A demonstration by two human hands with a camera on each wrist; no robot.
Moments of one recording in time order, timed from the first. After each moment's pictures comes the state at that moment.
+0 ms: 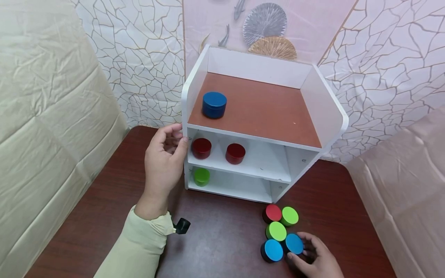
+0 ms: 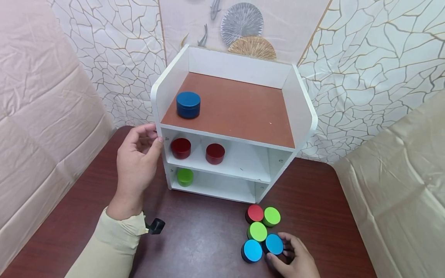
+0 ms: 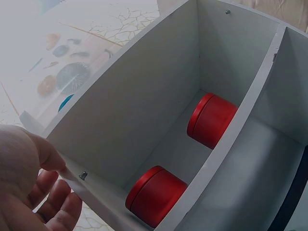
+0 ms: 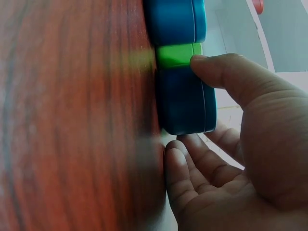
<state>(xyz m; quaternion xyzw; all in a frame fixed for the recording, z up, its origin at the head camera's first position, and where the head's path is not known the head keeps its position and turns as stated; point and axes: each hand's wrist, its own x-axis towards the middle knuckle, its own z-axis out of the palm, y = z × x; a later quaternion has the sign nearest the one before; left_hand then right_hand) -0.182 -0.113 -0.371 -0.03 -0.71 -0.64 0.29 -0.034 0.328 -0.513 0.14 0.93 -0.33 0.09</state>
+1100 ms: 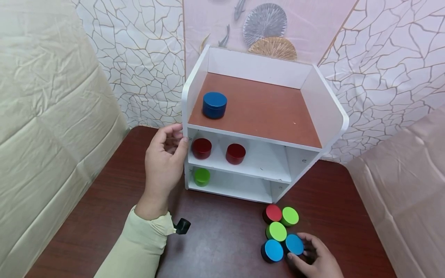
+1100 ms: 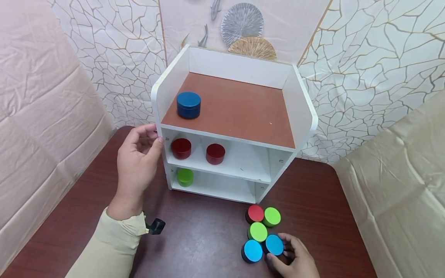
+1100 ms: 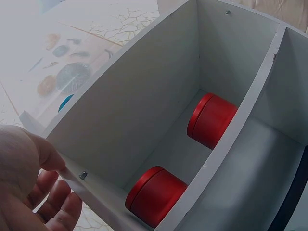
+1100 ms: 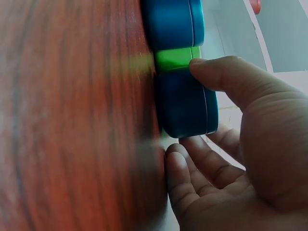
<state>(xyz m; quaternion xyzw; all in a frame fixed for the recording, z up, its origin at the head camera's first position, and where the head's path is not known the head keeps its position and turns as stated) -0.182 -0.113 -0.372 -0.03 -0.71 -0.64 0.29 -0.033 0.327 -0.515 0.14 0.93 -0.32 0.08</state>
